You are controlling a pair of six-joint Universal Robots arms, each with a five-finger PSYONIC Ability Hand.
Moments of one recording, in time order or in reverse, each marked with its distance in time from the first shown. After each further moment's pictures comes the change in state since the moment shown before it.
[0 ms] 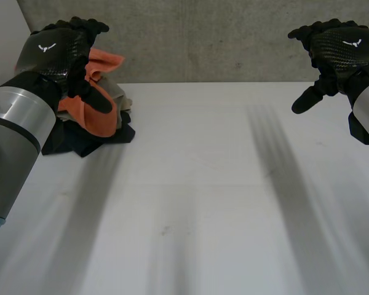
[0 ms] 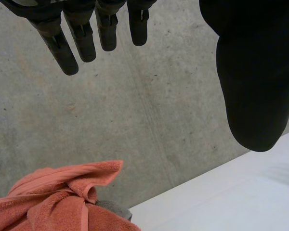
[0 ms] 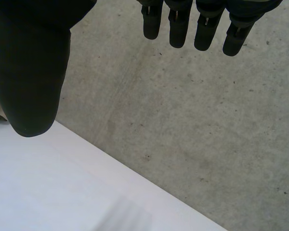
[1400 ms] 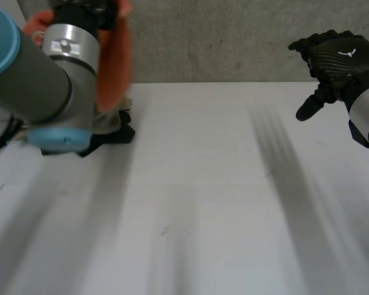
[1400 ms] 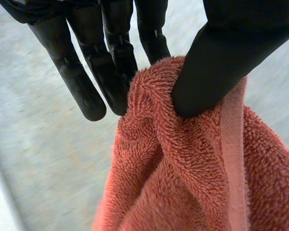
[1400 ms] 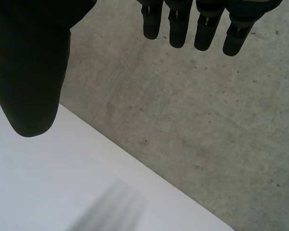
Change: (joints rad) left arm -0.091 -0.355 0.397 0.361 -0.084 0.325; right arm -0.017 0.039 0.001 -0.001 -0.001 -0.083; left_hand 0.901 0.971 0.990 1.001 0.913; right_hand 0.000 0.000 0.000 0.000 0.000
